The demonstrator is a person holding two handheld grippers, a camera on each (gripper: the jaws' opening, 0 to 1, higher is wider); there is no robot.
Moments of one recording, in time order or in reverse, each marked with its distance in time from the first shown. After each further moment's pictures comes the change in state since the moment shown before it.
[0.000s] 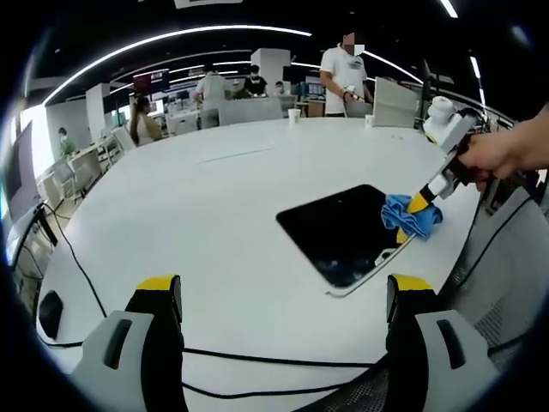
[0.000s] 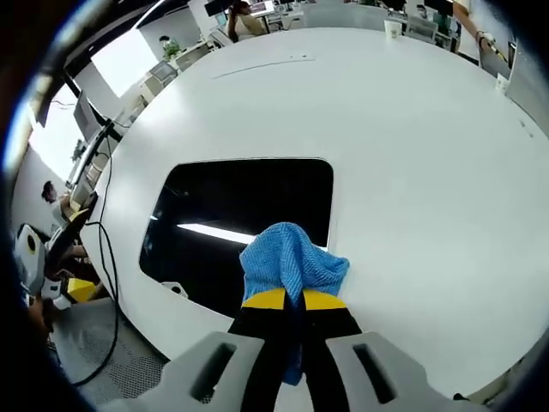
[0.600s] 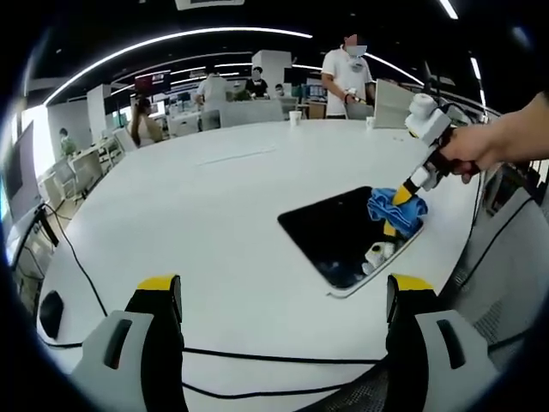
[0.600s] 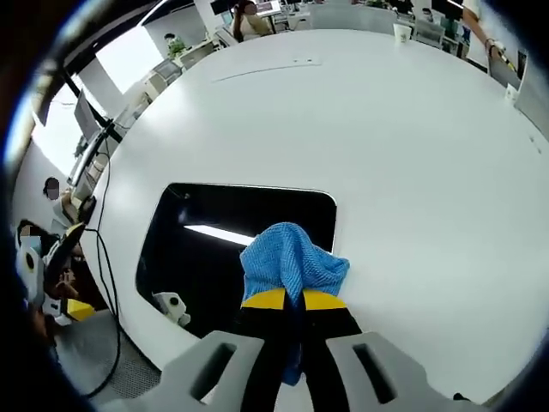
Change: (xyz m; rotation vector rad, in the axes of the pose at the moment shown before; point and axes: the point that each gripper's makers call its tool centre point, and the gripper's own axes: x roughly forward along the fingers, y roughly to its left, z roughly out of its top) left arm 0.001 0.004 -0.001 0.003 -0.004 0.009; right arm 0.015 -0.002 0.034 -0.031 0.002 0.011
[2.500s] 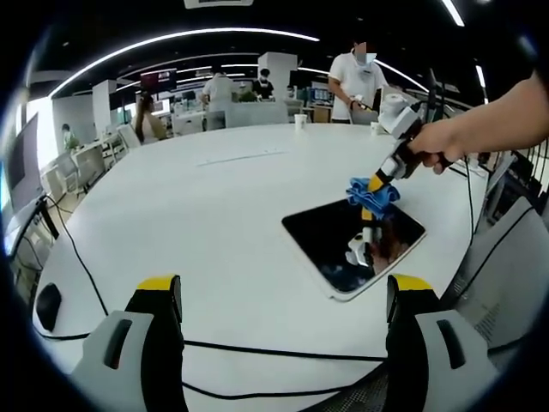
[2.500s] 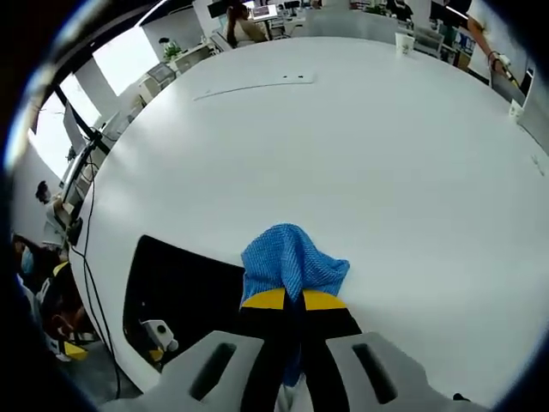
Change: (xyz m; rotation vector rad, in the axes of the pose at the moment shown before) left arm 0.000 0.006 0.001 -0.040 -0.021 0.016; right arm 0.025 -0.020 0.062 -0.004 -0.028 -0.037
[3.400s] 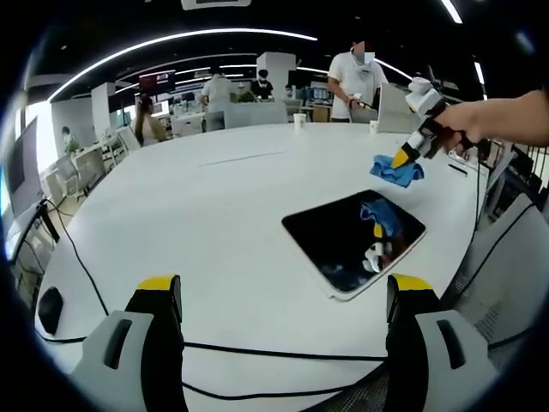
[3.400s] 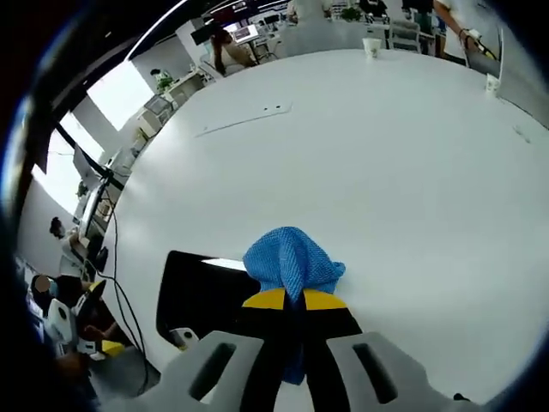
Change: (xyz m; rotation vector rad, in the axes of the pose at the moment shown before) left arm 0.001 -0.001 0.000 0.019 0.006 -0.004; right arm -0.078 -0.035 -0.002 0.131 -0.082 0.065
